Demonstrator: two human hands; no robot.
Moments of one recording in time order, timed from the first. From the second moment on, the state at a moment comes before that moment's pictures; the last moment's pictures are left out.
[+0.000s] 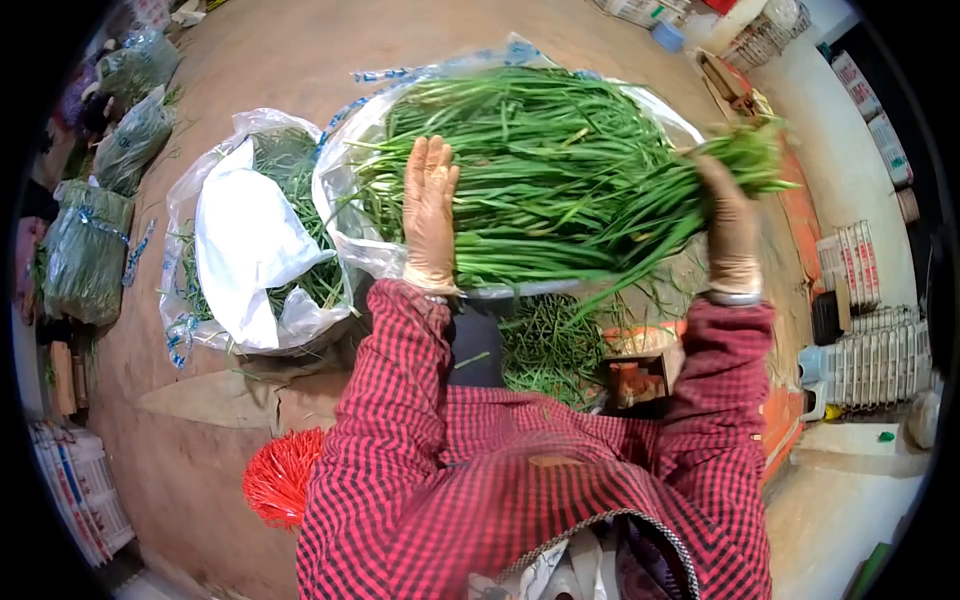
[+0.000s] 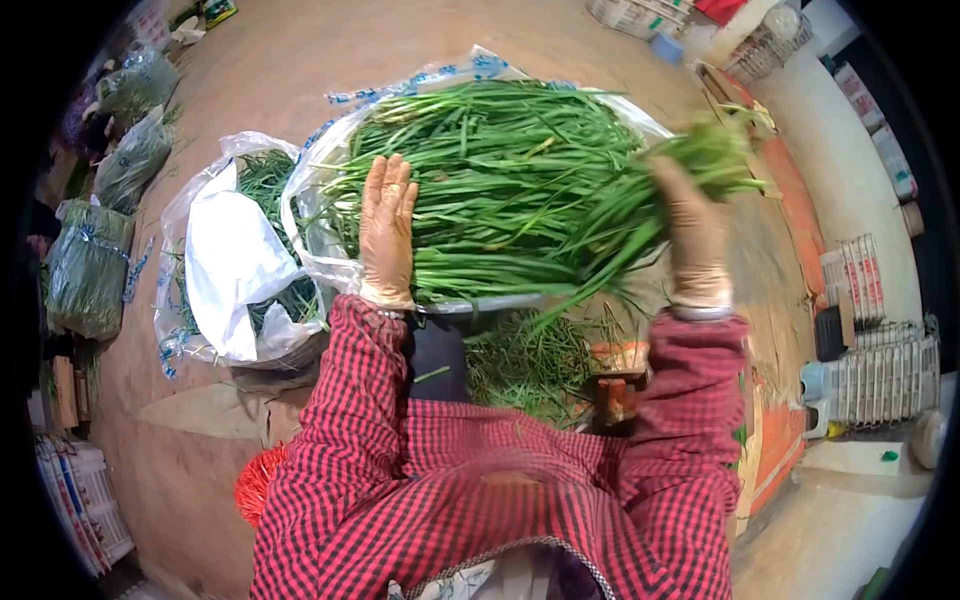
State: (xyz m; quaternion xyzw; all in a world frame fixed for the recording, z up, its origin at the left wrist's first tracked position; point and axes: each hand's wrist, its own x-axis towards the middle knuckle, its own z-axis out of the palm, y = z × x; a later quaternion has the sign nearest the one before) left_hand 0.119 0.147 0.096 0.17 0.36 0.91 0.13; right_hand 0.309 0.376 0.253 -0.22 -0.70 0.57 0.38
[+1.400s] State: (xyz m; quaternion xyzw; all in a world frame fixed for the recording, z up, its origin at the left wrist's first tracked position) left_hand 0.469 0.245 -0.041 -0.15 0.11 0.49 0.85; right_hand 0.434 0.392 0.010 -0.31 -0.55 0.35 -0.69
